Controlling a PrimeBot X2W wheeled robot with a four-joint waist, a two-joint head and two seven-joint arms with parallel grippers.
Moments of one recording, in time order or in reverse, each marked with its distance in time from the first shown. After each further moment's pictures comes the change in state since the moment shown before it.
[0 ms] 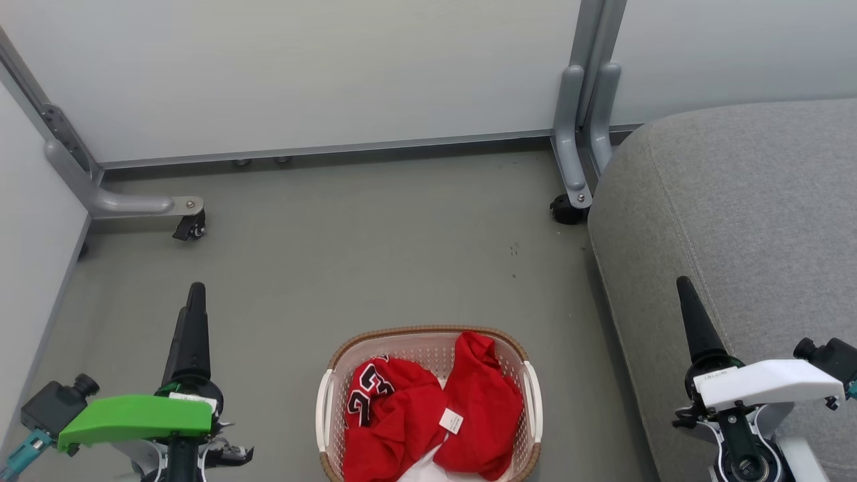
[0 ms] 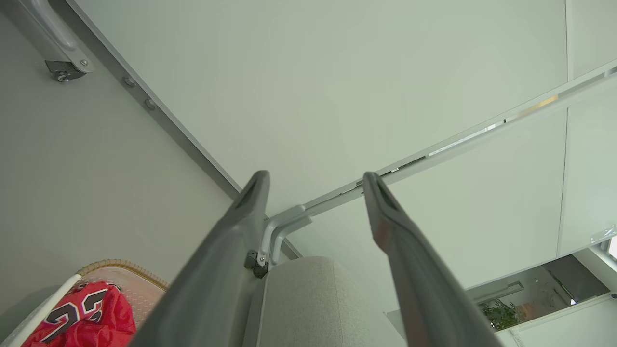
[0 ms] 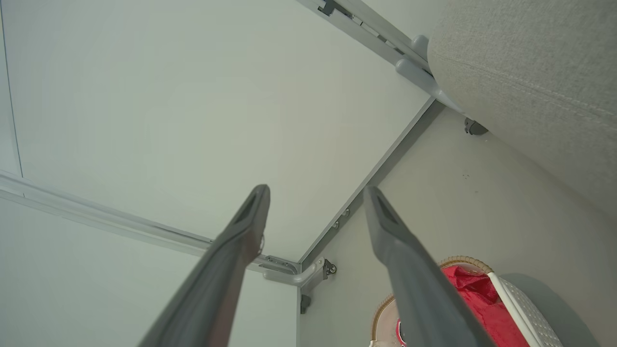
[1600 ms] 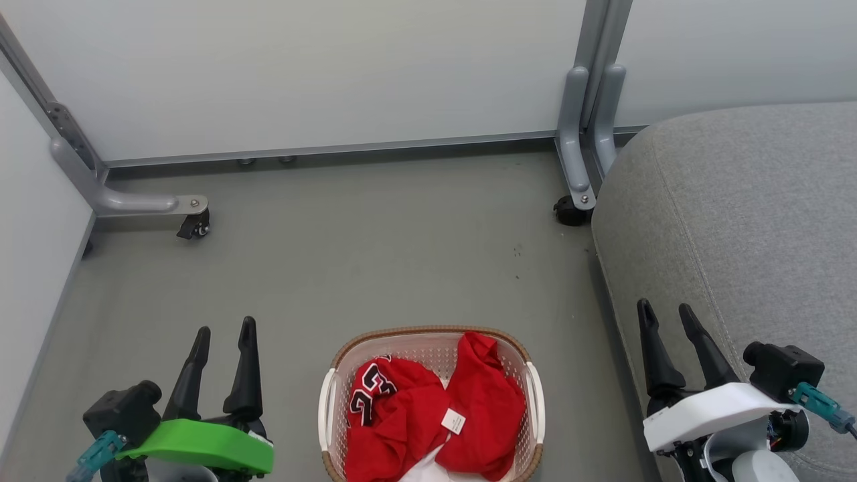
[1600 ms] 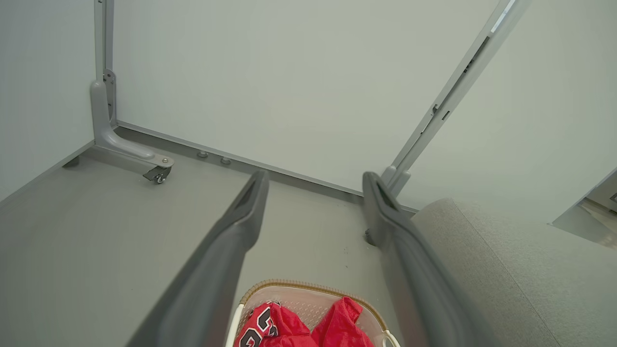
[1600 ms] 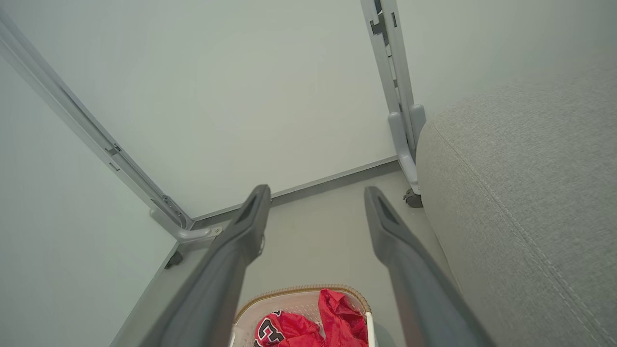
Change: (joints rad) left arm 0.043 0.029 -0.090 0.067 0.652 0.000 -0.140; right arm 0.046 0.003 0.071 -0.012 -0.674 0.000 -0.123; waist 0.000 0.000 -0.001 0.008
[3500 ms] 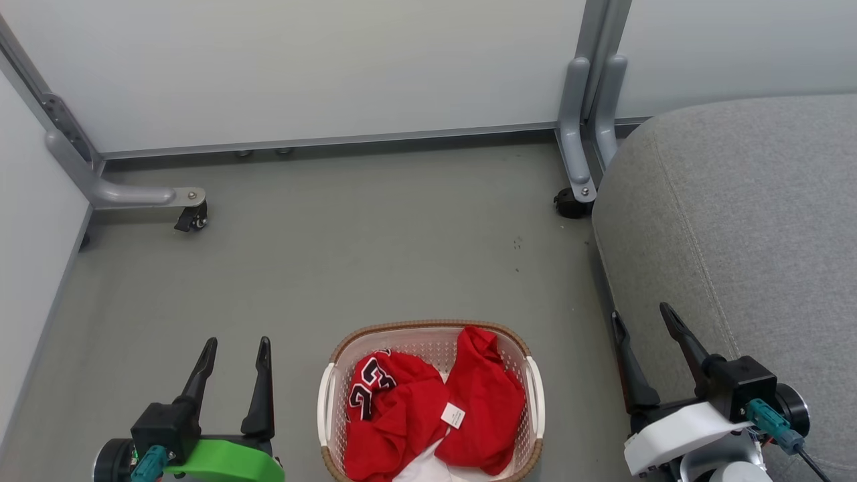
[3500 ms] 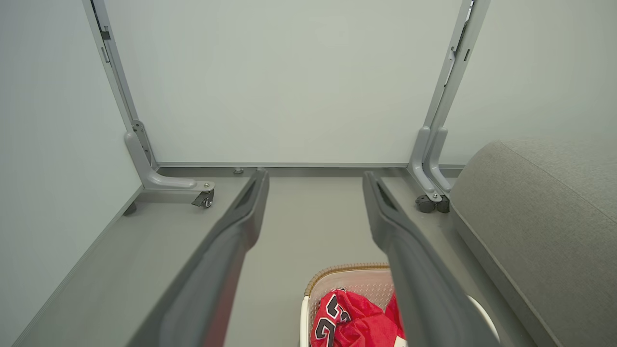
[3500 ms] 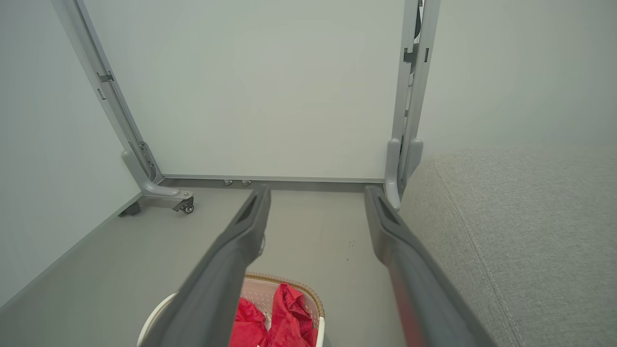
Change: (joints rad) left arm 0.016 -0.017 0.013 0.063 0.360 0.000 -0.093; right arm 0.036 0.018 0.025 -0.051 -0.357 0.000 -0.039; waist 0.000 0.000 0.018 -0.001
